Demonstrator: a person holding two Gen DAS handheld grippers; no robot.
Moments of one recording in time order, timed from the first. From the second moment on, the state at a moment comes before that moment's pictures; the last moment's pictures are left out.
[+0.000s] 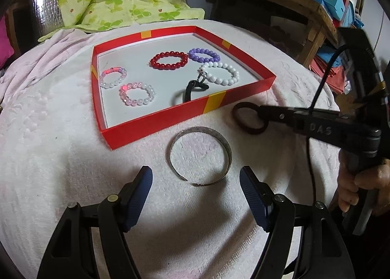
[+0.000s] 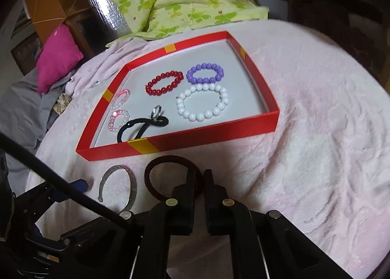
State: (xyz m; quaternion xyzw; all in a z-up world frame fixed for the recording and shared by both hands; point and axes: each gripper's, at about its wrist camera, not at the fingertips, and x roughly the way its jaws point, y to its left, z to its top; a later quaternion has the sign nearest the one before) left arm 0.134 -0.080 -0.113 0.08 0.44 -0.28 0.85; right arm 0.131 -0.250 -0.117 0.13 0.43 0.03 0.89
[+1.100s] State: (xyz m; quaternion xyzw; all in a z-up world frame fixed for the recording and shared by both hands) left arm 0.144 -0.089 -0.120 0.06 0.42 -0.29 0.86; right arm 0.133 -0.264 -0.118 0.19 0.44 0.04 0.88
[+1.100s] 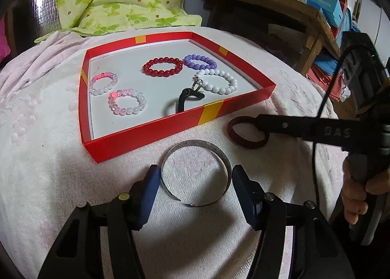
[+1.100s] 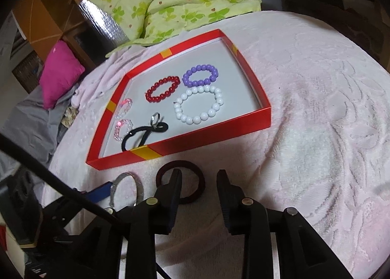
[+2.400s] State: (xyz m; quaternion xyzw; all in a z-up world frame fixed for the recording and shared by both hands) left arm 0.141 -0.020 -0.077 0.02 0.39 -0.20 0.90; right arm 0.122 -0.234 -0.077 0.16 0.38 0.03 0.91
